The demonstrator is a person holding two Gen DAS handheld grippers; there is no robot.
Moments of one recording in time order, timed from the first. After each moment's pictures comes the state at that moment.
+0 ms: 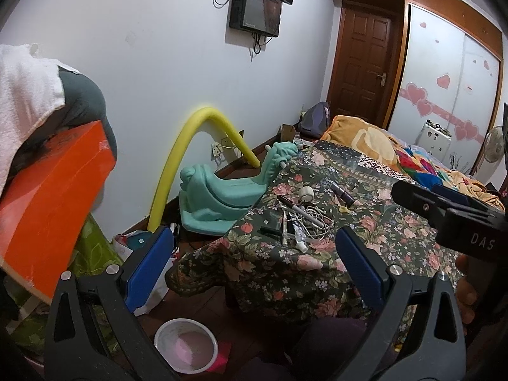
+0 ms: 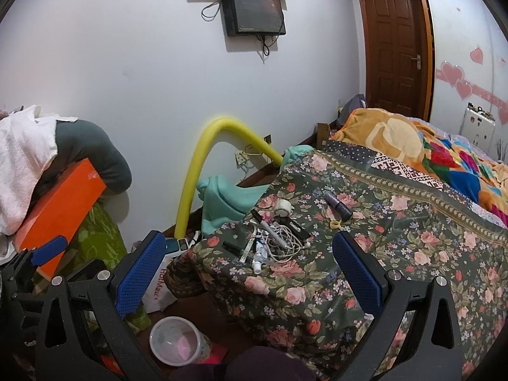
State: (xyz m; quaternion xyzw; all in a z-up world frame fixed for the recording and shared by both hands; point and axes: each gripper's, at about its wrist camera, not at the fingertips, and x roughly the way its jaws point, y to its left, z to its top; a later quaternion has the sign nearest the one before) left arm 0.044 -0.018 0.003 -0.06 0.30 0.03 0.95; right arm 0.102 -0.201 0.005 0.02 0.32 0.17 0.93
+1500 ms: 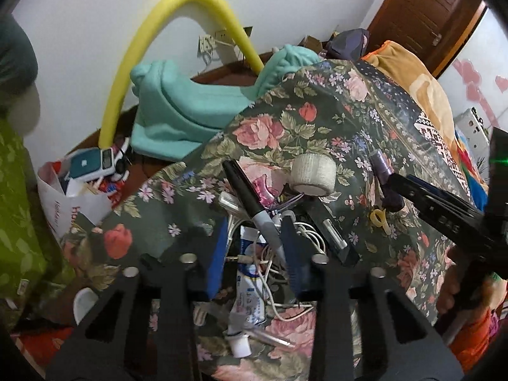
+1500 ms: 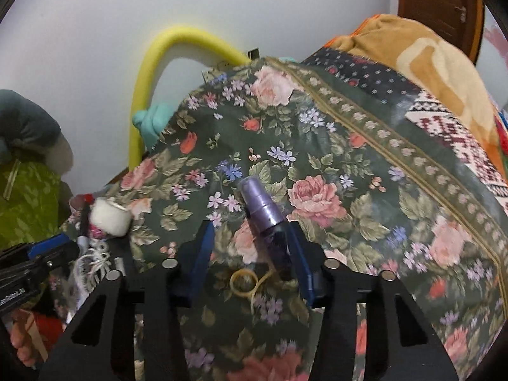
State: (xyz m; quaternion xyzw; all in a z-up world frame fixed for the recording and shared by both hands) left arm 0.316 -0.082 -0.168 -0.17 0.50 0.06 0.84; right arm 0.391 -0.280 -0.173 -0.04 0.49 0.23 0.84
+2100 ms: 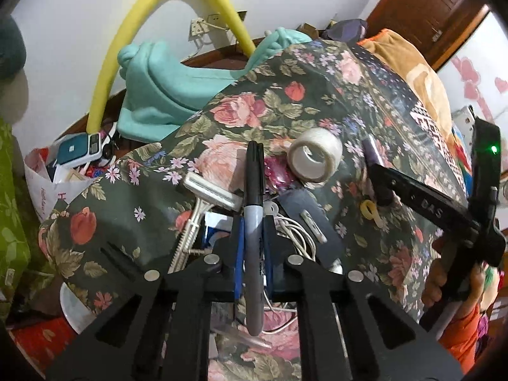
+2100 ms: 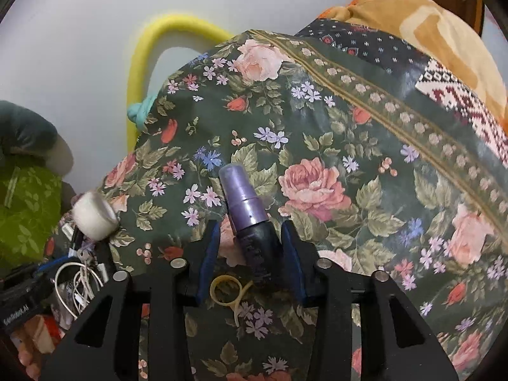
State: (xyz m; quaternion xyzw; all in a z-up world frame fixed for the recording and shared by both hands) left arm 0.323 -0.100 -0.178 -0.18 0.52 0.04 0.83; right arm 0.419 -0.292 -0.197 -0.01 0.53 0.23 0.82
